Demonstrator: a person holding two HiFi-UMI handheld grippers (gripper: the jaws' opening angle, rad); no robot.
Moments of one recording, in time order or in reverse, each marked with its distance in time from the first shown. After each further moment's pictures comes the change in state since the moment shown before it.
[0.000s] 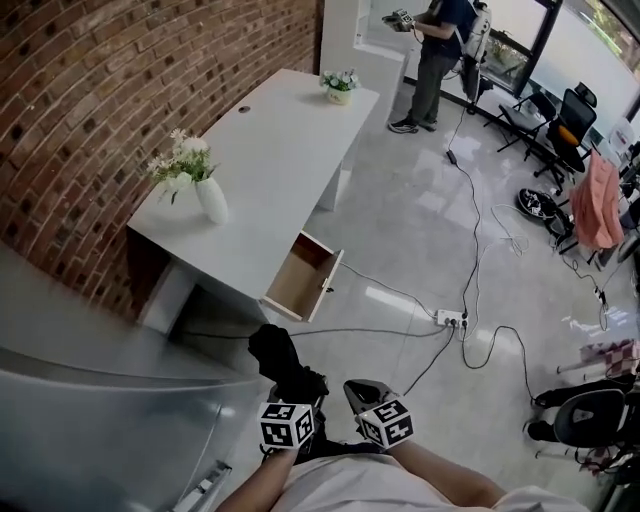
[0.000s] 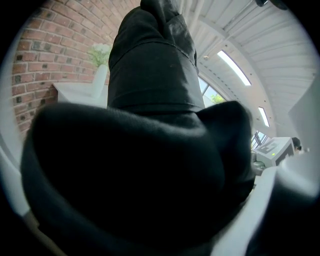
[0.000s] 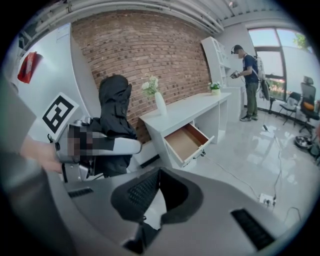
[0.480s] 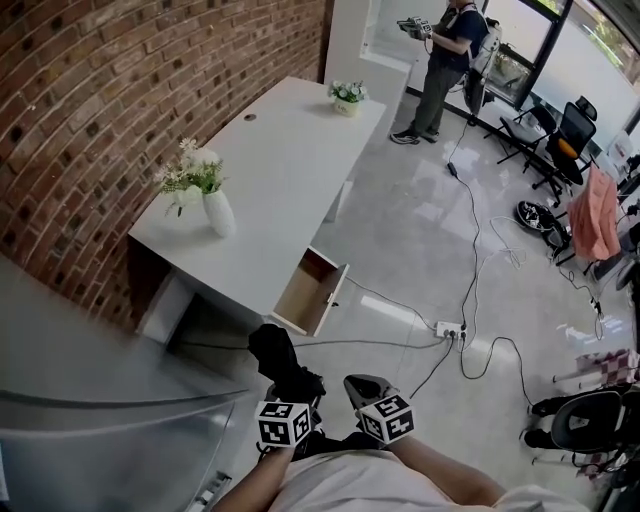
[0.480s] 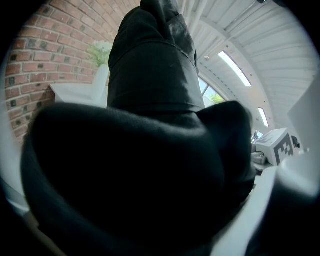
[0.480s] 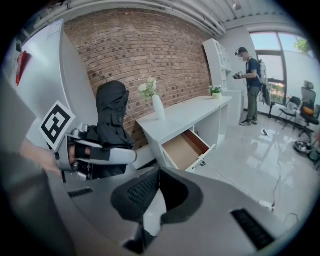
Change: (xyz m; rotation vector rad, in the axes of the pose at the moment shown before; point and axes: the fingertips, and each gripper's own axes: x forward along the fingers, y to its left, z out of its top) left arm 0.012 0.042 0.034 -0.001 -0.001 -0.013; right arm 0.037 -0.008 0.053 -0.021 -0.014 -0.025
